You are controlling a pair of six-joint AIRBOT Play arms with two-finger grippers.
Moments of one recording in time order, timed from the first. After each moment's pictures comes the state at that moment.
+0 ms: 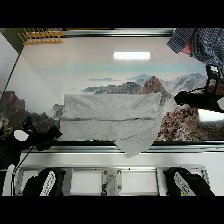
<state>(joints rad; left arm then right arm) 0.36 -0.78 0.35 1.22 -1.02 -1.81 -0.19 -0.93 0.94 -1.26 0.98 1.45</state>
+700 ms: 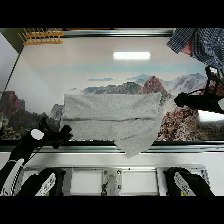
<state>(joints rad) 0.13 -0.95 0.30 1.04 -0.78 -1.88 -0.21 -0.92 0.93 -1.26 1.03 1.45</state>
